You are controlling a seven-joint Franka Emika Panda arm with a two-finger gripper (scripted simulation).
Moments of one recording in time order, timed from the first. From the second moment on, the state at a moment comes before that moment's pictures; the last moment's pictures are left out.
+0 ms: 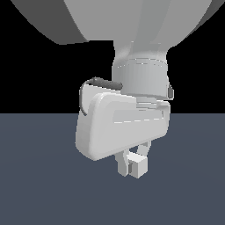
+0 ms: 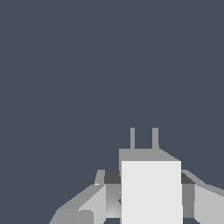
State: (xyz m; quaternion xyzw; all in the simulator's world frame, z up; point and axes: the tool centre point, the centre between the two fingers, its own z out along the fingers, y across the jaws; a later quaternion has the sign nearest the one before) arm -0.105 -0.036 0.012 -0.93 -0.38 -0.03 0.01
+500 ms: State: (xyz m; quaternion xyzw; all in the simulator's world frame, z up) arm -0.097 -0.030 0.020 -0.94 -0.33 -0.03 0.01
